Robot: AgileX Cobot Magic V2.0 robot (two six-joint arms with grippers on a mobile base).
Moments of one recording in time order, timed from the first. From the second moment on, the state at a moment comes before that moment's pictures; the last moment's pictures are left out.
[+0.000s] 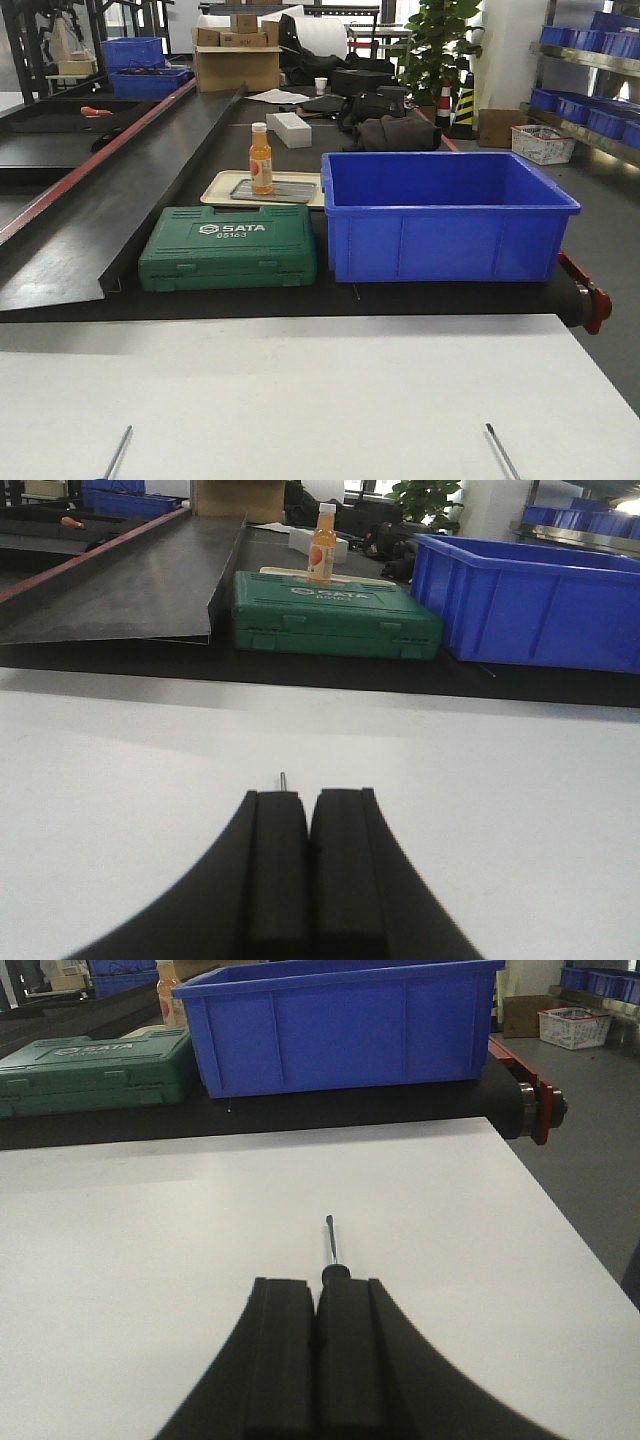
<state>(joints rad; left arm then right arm) -0.07 -0.01 0.02 -0.13 0.15 -0.04 0.06 -0.01 0.03 -0.06 0.21 0.15</state>
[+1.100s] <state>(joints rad) -0.07 -0.01 0.01 -0.13 -0.03 -0.04 0.06 -0.01 0.03 -0.06 -0.03 0.15</state>
